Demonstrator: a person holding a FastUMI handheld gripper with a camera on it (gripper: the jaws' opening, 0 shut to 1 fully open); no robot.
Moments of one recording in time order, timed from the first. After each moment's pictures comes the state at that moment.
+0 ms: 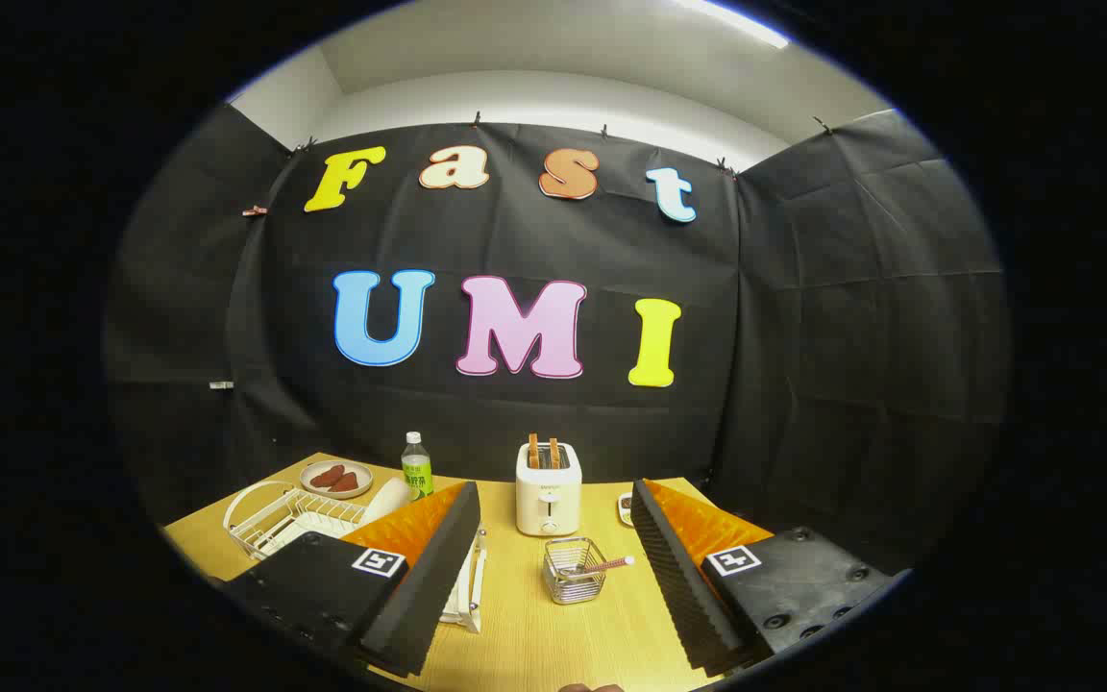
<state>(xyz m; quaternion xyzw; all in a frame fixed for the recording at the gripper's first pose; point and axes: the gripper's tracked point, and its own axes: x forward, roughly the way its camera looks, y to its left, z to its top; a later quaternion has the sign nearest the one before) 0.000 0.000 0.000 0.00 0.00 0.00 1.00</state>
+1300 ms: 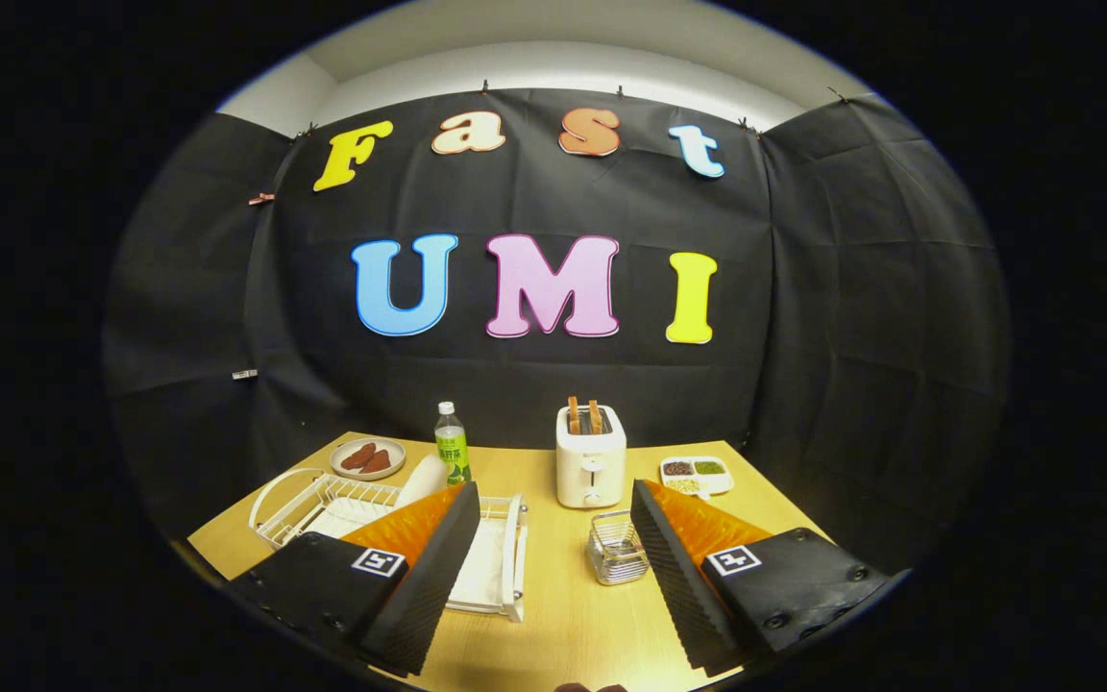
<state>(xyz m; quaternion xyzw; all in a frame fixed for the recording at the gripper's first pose) 0.037 0.056 -0.029 0.04 0.08 0.05 0.99</state>
